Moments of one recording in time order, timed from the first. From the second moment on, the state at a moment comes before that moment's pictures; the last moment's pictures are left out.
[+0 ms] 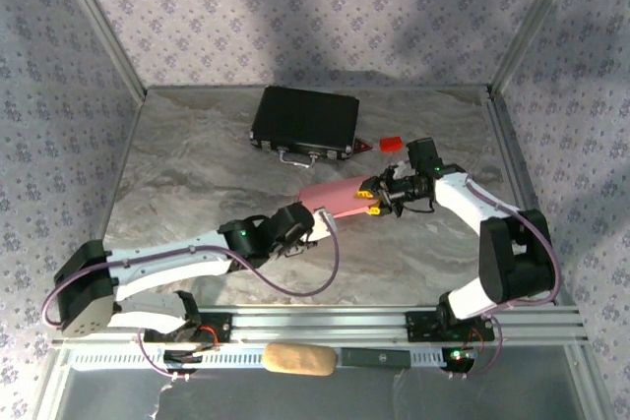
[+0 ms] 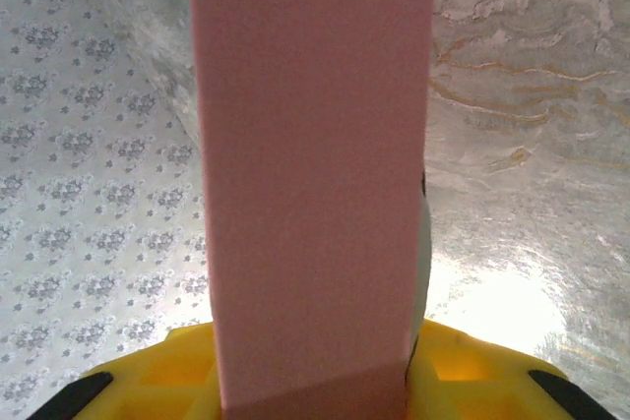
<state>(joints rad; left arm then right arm) -1.14 1.28 0.82 -0.34 -0.42 0.38 0.22 1.49 0.89 -0.49 -0.91 1.02</state>
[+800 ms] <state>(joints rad) -1.10 1.49 0.83 -0.17 -0.43 0.47 0.21 1.46 0.86 -0.50 -0.94 1.09</state>
